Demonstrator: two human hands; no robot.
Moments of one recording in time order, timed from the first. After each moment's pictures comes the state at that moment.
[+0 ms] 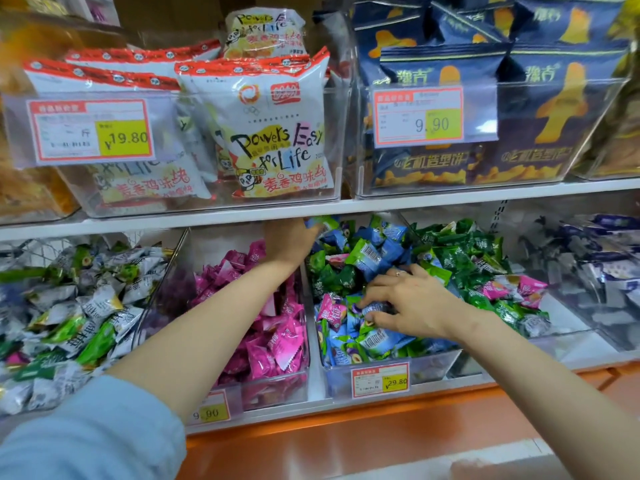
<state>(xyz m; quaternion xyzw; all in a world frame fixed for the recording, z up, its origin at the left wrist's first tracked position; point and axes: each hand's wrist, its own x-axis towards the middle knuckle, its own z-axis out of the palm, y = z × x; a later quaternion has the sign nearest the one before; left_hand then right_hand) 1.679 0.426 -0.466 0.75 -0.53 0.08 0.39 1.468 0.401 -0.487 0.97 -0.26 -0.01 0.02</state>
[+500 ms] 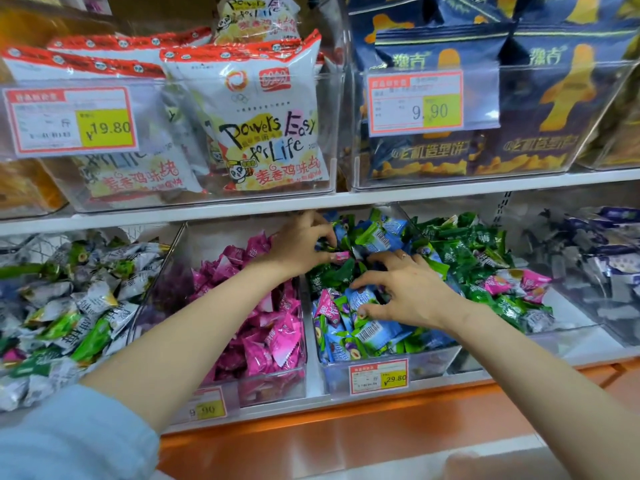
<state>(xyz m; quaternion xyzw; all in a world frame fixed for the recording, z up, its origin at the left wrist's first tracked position) 1.686 0.426 -0.484 0.70 -0.68 -0.01 0.23 1.474 0.400 -0.482 0.95 -0.30 0.02 -0.02</state>
